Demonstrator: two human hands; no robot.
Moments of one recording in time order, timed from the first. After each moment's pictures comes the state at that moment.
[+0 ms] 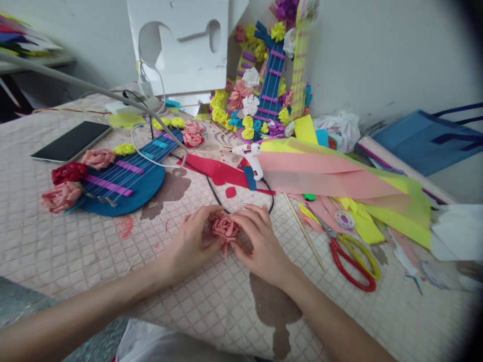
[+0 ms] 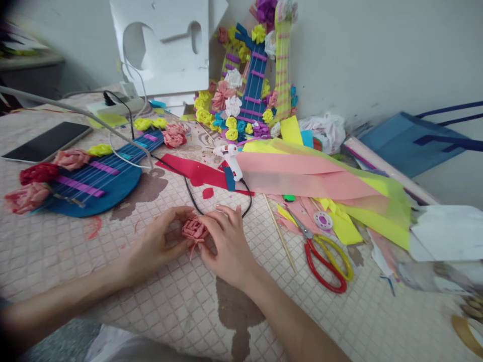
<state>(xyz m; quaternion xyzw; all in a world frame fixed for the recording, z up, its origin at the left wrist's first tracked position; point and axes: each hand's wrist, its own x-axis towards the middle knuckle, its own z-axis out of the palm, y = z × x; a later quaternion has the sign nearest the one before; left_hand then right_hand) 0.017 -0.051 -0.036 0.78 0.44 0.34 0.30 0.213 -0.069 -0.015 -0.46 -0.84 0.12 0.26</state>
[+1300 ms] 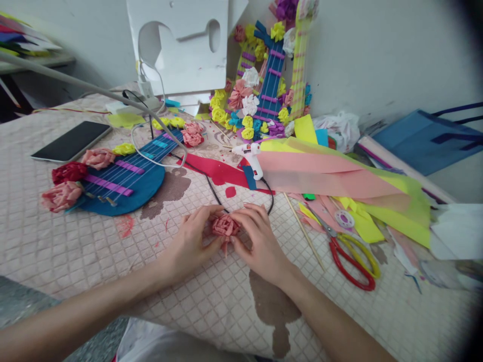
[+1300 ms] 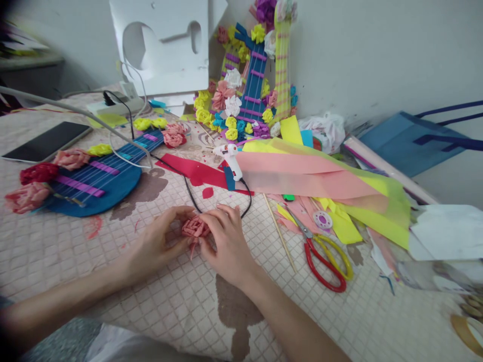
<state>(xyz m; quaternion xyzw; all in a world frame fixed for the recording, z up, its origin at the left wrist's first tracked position) 0.019 -0.051 -0.036 0.78 0.44 0.34 0.29 0.211 -0.066 -0.018 -0.46 -0.83 0.13 0.29</state>
